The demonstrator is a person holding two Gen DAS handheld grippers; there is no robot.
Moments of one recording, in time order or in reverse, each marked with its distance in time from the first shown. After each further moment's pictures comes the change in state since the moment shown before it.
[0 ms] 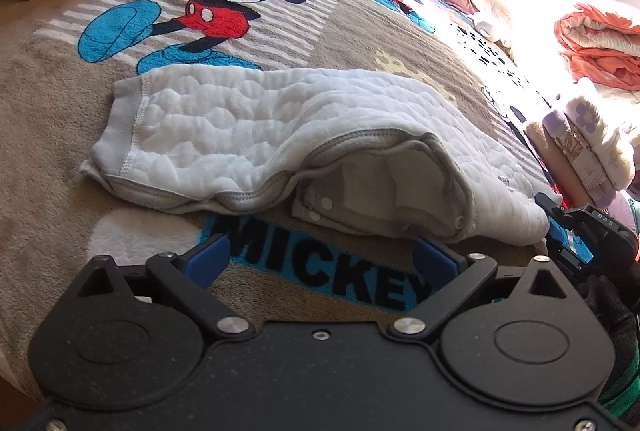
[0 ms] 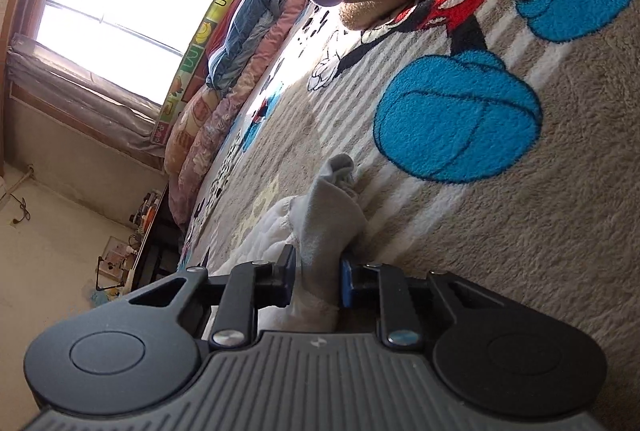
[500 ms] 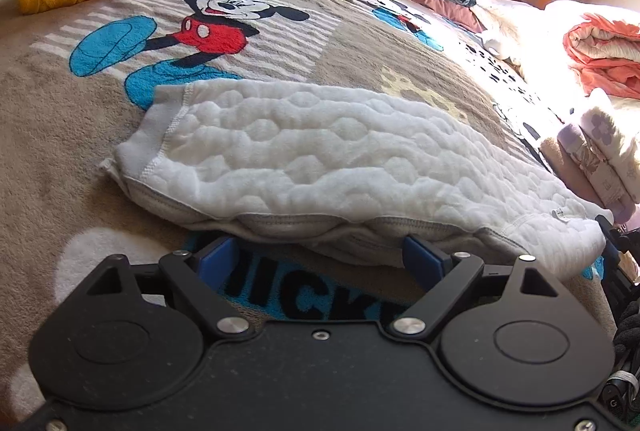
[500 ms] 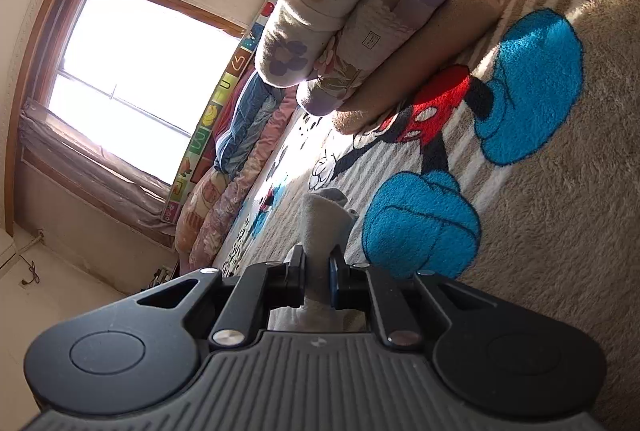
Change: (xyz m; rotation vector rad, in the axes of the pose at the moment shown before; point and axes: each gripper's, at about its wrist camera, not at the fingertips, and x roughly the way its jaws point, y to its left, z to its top) left arm 0.024 -0.015 -0.007 0.051 -0.081 0.072; right arm -0.042 -0.013 0.029 0.043 -0.234 0.011
